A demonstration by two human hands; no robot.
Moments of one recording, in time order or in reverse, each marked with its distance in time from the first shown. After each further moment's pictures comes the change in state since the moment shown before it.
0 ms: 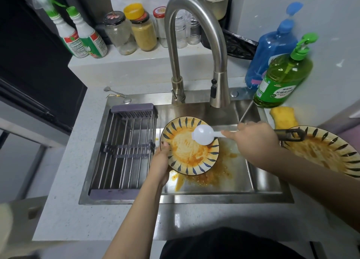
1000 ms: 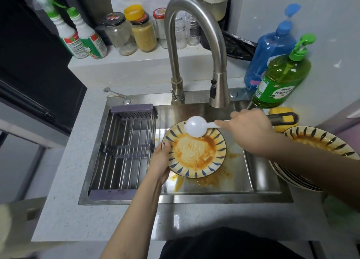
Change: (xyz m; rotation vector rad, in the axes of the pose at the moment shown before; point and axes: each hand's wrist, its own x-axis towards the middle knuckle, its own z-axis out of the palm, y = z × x) left_hand 0.003 0.003 0.001 -0.031 -0.053 0.045; right_hand 0.016 0.007 -0.031 -0.031 -0.007 -0.039
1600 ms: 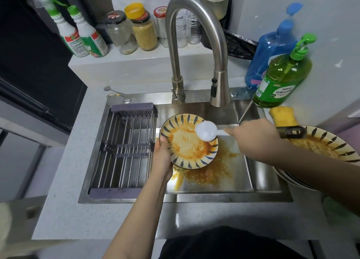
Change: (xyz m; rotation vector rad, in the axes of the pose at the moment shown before) left_hand 0.001 -0.001 0.013 -0.053 0.130 0.086; right_hand -0.013 0.001 0.008 0.025 -0.148 0.005
